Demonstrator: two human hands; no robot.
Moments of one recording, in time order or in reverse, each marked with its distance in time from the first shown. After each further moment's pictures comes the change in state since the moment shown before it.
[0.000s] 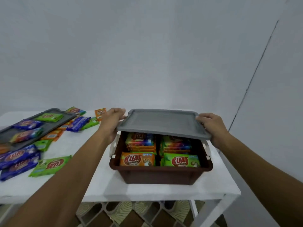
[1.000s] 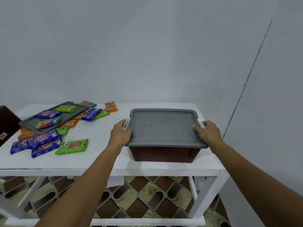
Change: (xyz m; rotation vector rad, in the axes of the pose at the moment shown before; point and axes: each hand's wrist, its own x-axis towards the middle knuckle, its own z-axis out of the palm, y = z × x) left_hand -0.105 -0.035 -0.024 0.642 0.104 0.036; right_hand -0.071 0.046 -0.003 -0.561 0.082 -0.063
